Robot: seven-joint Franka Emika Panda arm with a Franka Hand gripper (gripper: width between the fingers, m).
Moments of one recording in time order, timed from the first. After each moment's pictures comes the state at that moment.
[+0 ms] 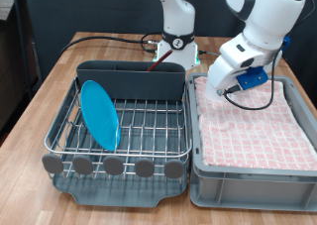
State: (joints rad) arm 0.31 0.11 0.05 -2.38 -0.15 2.21 0.61
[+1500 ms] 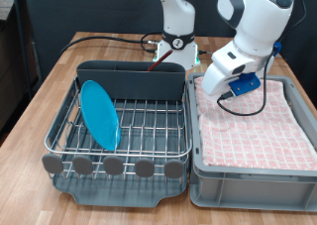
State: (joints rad) arm 0.30 0.12 0.03 -2.42 -0.14 2.28 0.57
